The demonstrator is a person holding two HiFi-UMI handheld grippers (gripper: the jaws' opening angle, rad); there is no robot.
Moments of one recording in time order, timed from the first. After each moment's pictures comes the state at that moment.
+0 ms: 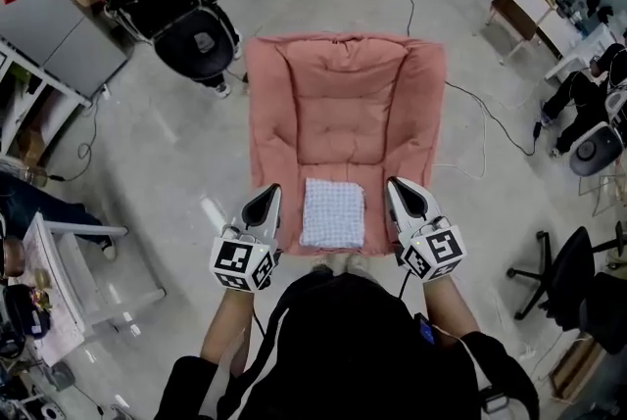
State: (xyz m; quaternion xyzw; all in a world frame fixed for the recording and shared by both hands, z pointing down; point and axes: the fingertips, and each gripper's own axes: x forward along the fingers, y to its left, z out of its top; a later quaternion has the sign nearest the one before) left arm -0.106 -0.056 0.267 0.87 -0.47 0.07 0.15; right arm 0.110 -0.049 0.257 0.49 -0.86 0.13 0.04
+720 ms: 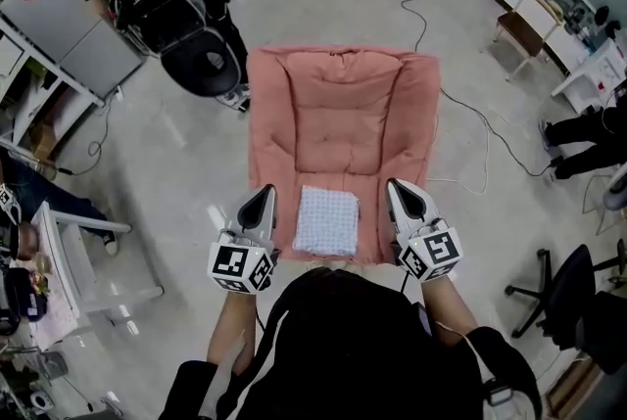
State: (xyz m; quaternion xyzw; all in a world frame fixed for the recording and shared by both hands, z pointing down) left arm -0.084 -0.046 0.228 0.85 -0.52 0.03 0.11; right arm 0.146 -0.051 0.236 0.47 -0.87 0.11 0.01
